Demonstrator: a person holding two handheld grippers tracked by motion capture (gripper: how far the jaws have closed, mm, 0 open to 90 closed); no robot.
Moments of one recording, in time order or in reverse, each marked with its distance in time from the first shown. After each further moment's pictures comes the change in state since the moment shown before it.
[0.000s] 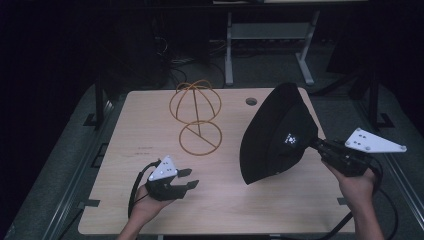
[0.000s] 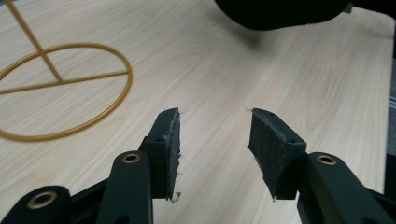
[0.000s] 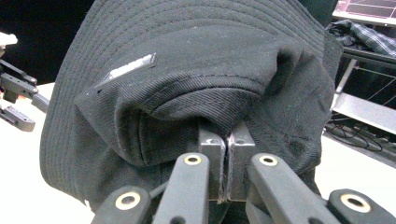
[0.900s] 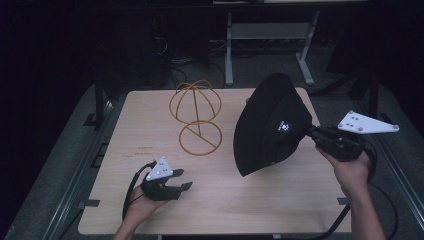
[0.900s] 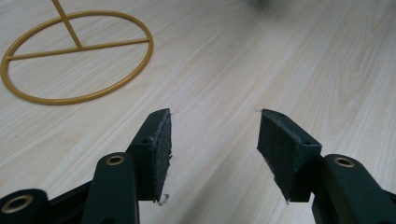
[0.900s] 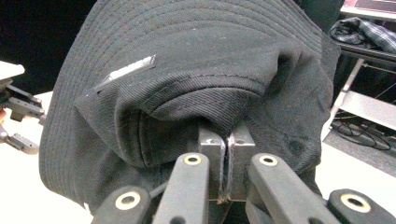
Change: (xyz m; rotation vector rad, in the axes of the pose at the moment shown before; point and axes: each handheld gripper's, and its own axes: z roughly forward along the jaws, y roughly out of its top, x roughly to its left) left arm 0.016 -0.018 0.000 0.058 0.038 -0.005; right arm -0.006 0.033 0.020 0.029 0.019 0.011
